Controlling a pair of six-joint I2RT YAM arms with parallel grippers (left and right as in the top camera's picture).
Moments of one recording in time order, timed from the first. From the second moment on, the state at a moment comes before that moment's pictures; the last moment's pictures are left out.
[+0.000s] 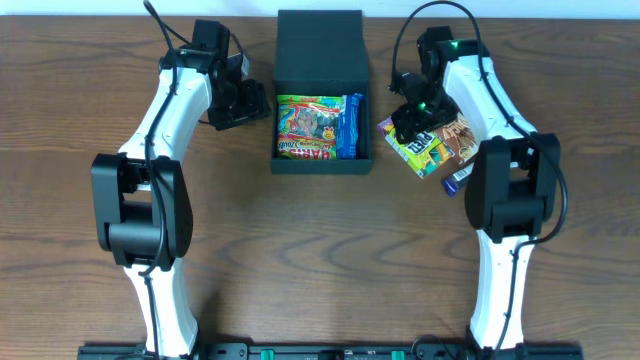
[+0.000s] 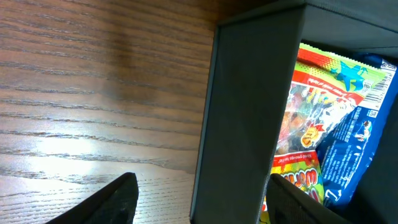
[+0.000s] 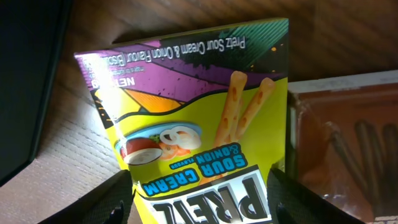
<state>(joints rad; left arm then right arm) -0.11 2.13 1.75 -0.92 0.34 -0.29 0.14 2.36 2.00 -1.23 -0.10 -0.35</state>
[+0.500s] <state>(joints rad) -0.11 2.13 1.75 -0.92 0.34 -0.29 0.15 2.36 2.03 -1.25 -0.10 -0.34</state>
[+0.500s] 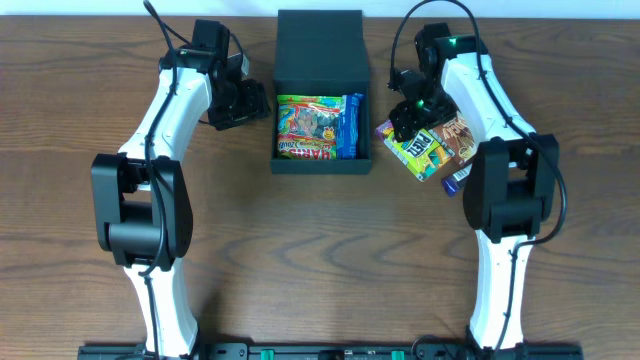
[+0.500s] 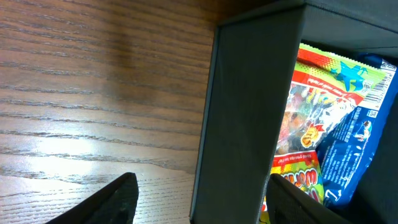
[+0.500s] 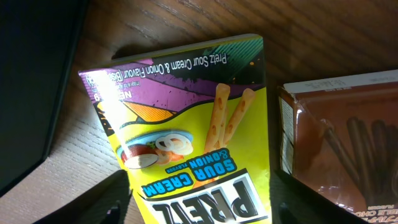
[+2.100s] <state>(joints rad) -0.11 2.13 1.75 -0.92 0.34 -0.29 0.15 2.36 1.92 -1.19 -0.14 -0.34</state>
